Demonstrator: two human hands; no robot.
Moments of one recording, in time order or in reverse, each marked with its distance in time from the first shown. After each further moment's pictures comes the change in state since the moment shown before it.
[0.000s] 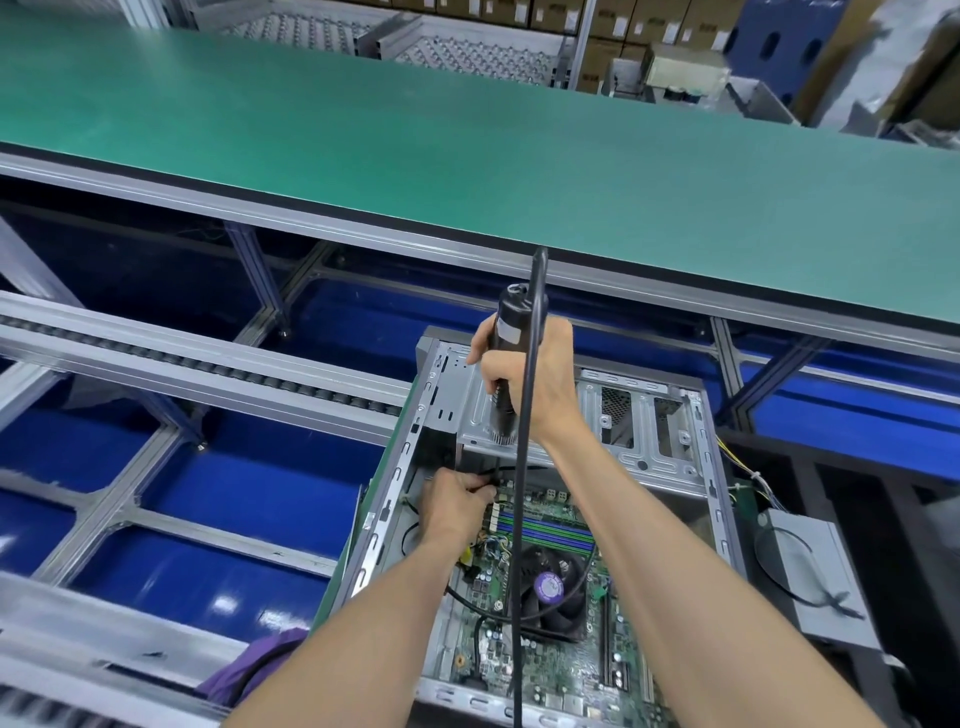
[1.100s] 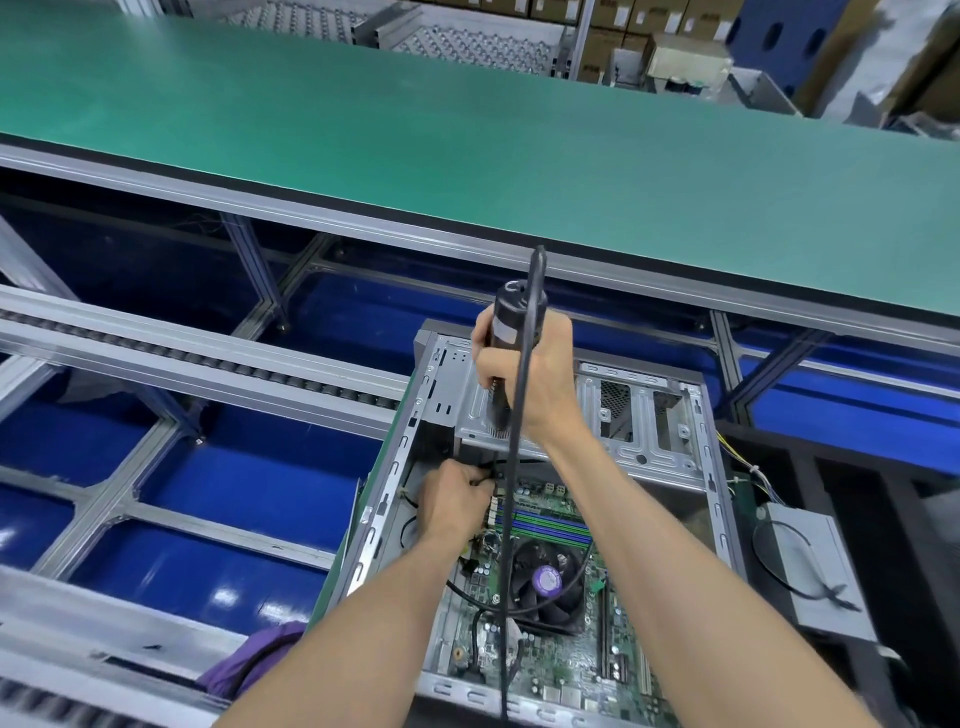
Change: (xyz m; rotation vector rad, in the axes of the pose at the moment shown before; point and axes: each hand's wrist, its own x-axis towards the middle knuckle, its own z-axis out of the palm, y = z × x) left_hand 0.000 0.000 0.003 0.120 0.010 0.085; right_hand -0.001 0.006 0.002 -0.009 0.051 -0.005
